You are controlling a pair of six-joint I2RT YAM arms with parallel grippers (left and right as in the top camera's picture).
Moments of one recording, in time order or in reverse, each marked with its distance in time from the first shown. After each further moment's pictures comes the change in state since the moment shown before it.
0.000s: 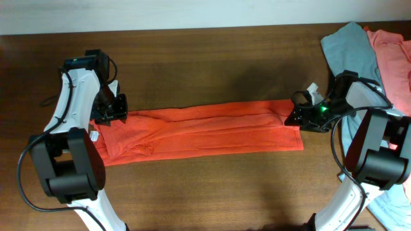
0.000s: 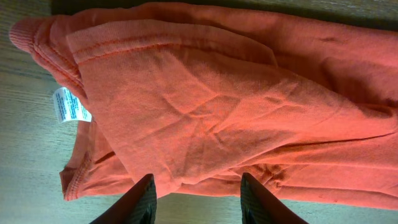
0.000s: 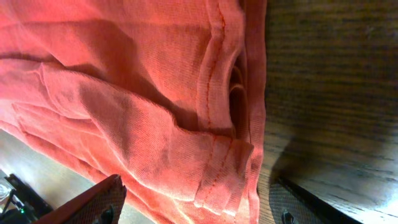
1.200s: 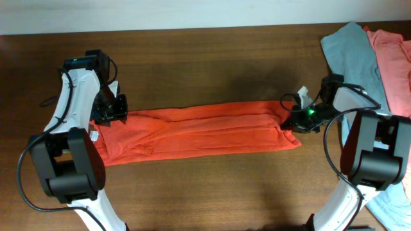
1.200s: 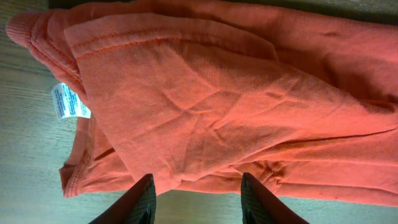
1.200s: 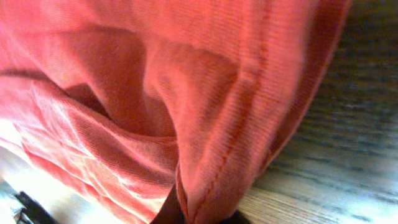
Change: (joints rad) left arm 0.000 0.000 0.000 -0.011 0.000 0.000; right arm 0.076 -0.026 -0.108 0.142 -0.016 0.159
